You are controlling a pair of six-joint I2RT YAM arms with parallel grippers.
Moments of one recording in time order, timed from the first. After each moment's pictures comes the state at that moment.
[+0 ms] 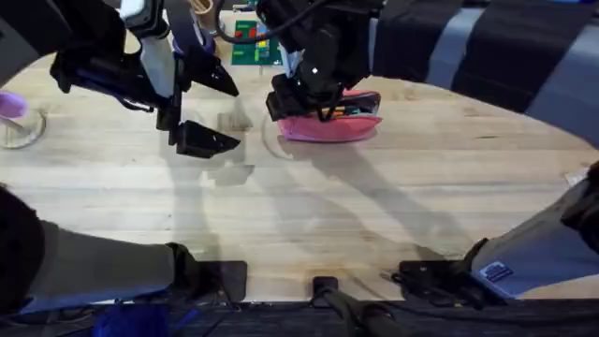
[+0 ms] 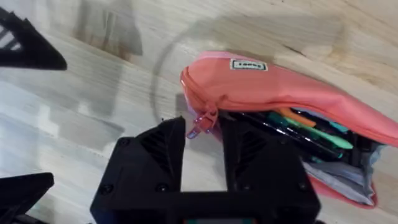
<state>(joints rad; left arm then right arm) 0.24 1.59 1.19 -1.27 0.86 1.77 0.77 1.84 1.52 -0.85 0.08 0.39</state>
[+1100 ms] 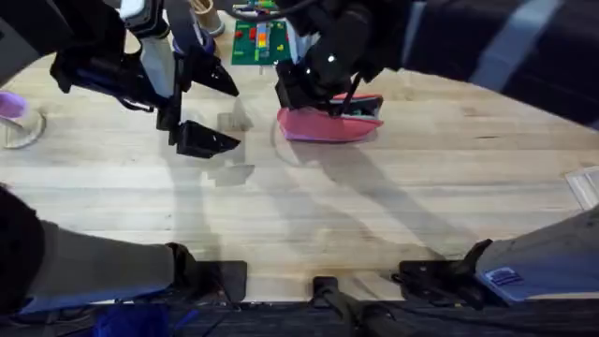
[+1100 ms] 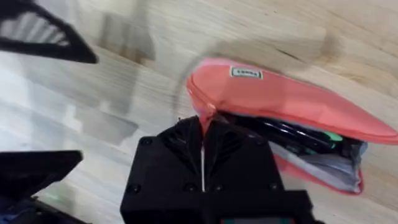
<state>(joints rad) 0.24 1.59 1.19 -1.27 0.86 1.77 0.77 1.74 1.51 -0.86 0.08 0.39</state>
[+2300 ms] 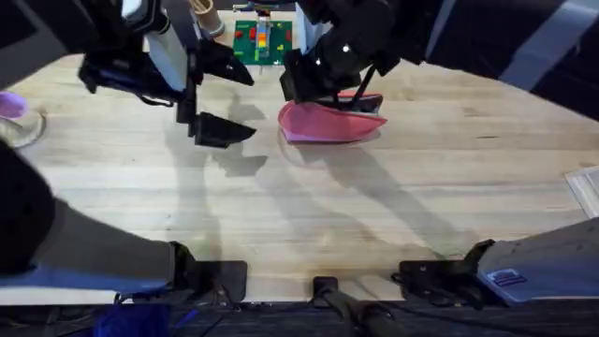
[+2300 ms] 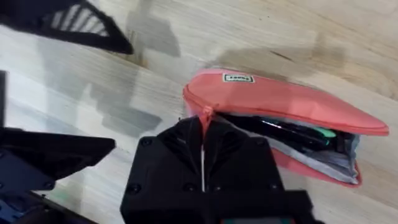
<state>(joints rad) 0.20 1.68 1.19 -1.18 1.03 1.77 0.75 1.70 1.51 -0.87 0.07 0.40</state>
